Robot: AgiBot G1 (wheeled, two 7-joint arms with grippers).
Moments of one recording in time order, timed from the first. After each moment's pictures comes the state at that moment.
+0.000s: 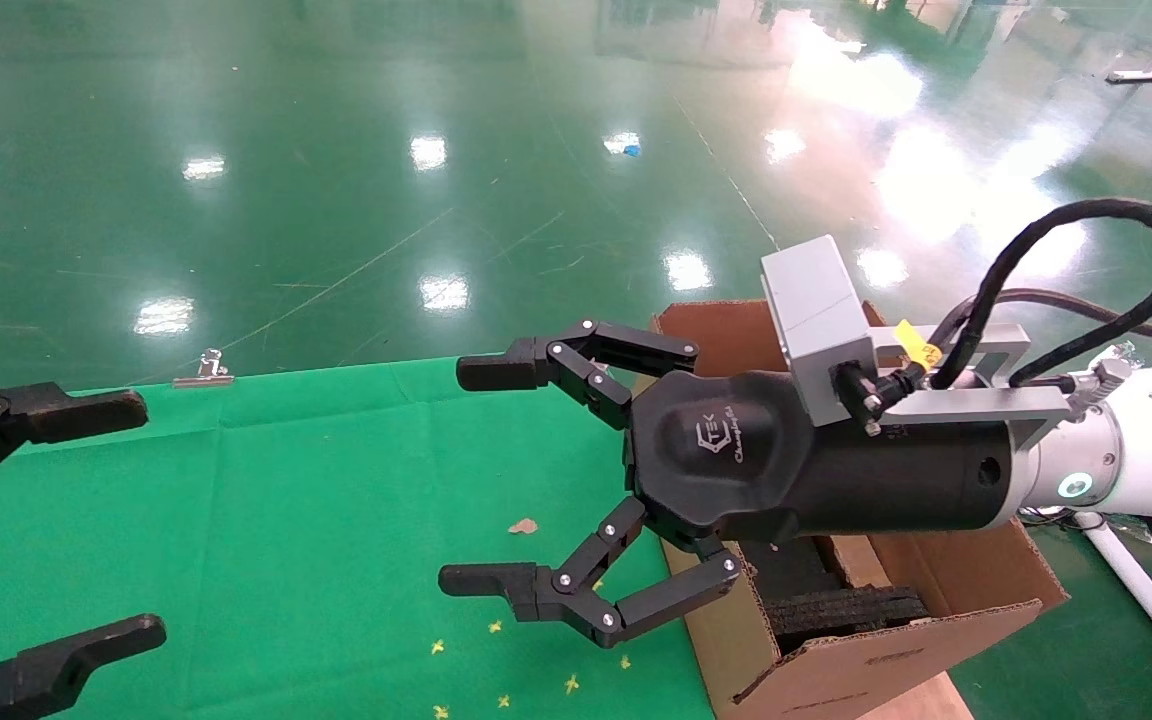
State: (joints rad) left arm -1.08 0.60 0.30 -1.28 0.72 1.49 -0.18; right arm 1.08 -0.61 -0.28 1.28 -0.73 -1.49 0.19
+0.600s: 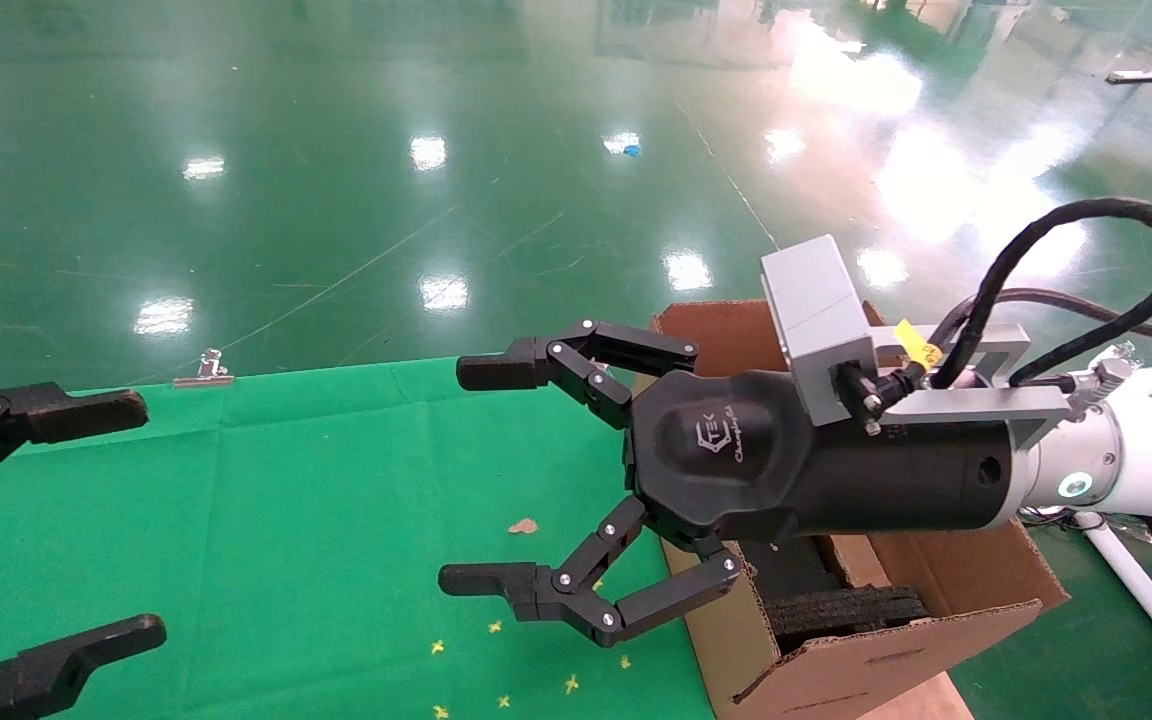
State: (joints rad) left arm -1.08 0.60 0.30 -1.28 0.72 1.49 -0.18; right arm 1.08 -0.61 -0.28 1.28 -0.73 -1.49 0.19
